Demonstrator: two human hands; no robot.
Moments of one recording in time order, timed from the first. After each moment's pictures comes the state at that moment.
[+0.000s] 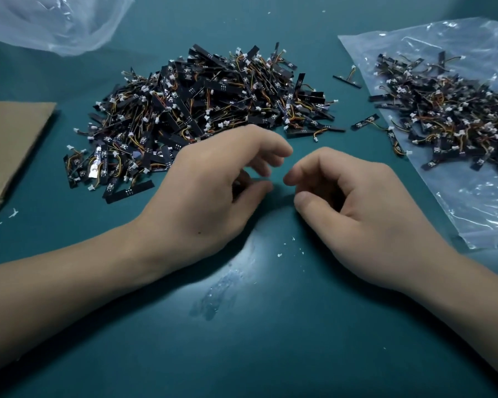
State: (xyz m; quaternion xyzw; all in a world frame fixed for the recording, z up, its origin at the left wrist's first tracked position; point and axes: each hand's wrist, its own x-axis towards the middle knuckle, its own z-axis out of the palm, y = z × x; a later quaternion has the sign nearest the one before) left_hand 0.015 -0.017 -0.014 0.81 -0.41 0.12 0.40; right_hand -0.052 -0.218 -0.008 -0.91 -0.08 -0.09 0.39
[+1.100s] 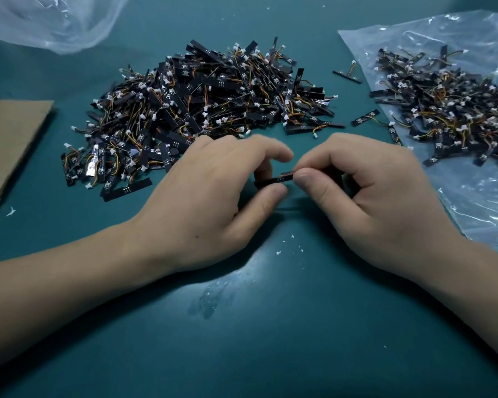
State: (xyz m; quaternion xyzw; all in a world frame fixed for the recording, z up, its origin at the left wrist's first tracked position) left_hand 0.014 -0.016 -0.010 0.86 -0.42 0.12 0.27; right_hand -0.043 -0.231 -0.007 -0.91 -0.17 -0.19 0.33
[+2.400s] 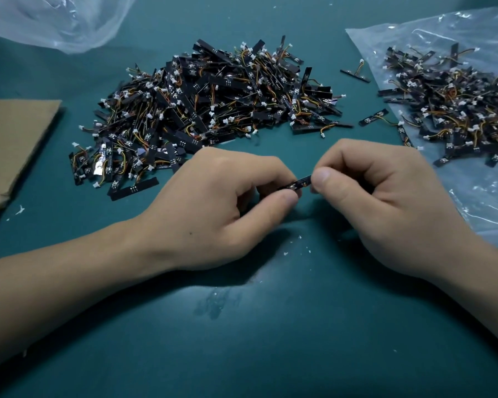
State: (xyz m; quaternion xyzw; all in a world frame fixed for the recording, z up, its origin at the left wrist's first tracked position) left_hand 0.010 -0.013 0.000 0.83 -0.44 0.05 0.34; right_hand -0.047 -0.226 0.000 -0.89 -0.12 -0.11 0.43
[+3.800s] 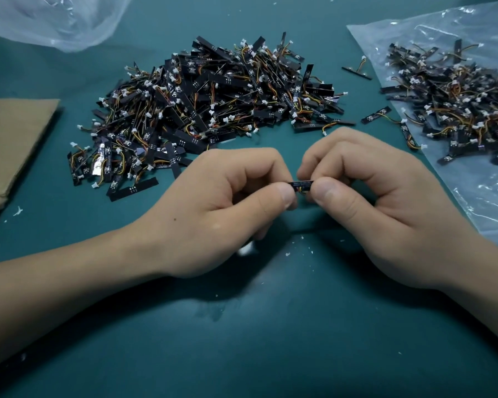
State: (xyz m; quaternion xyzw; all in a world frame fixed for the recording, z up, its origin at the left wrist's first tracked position) left_hand 0.001 -0.014 0.007 0.76 -0.35 -0.15 0.52; right_hand -0.047 -0.226 0.004 -0.88 -0.22 -0.10 0.42
